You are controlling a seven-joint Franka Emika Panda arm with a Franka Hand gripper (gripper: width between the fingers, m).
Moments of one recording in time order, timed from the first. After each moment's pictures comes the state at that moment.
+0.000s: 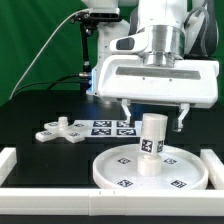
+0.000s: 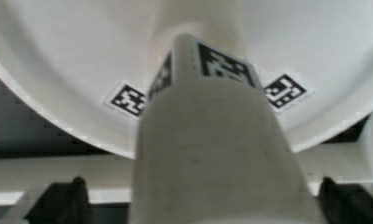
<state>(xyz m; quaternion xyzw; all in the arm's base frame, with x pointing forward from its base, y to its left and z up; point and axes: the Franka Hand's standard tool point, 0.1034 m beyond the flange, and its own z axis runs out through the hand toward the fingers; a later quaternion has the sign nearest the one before) 0.558 0.036 0.088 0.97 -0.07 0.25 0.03</state>
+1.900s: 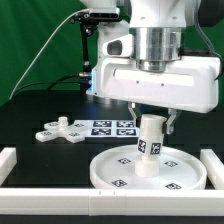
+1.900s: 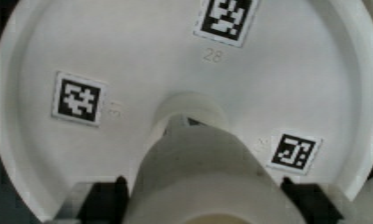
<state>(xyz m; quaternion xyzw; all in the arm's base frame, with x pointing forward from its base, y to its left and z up) 0.556 0.043 0.081 0.93 -0.36 0.03 -0.01</state>
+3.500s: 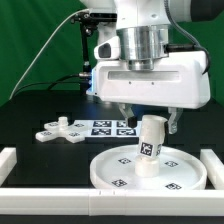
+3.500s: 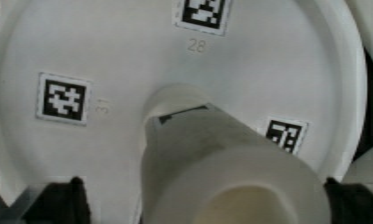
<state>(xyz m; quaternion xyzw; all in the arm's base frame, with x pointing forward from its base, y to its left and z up) 0.560 0.036 0.083 0.95 -0.31 0.03 -0.05</state>
